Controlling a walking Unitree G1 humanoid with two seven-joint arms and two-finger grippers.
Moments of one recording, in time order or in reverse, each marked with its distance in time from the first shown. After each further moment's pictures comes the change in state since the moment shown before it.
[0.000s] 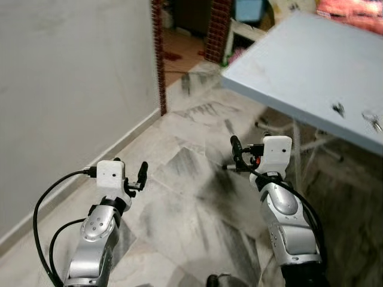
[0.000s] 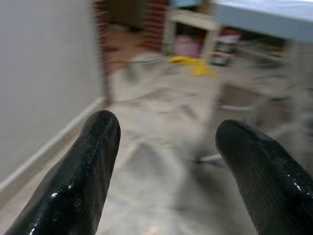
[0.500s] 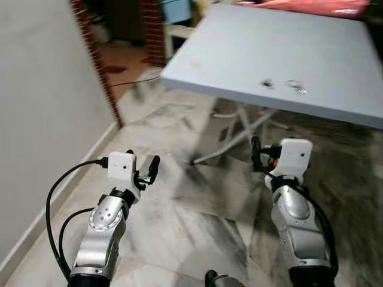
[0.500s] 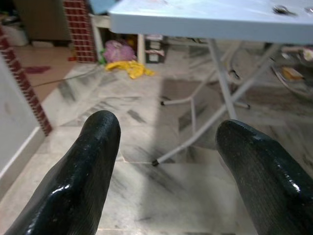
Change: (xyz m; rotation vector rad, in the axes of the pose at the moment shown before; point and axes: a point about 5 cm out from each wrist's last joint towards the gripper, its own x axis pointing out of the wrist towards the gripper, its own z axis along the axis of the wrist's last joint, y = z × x) left arm 0.010 0.005 0.010 0.032 -0.015 -0.025; right arm -0.005 -0.001 -0.001 0.006 -0.026 -0.063
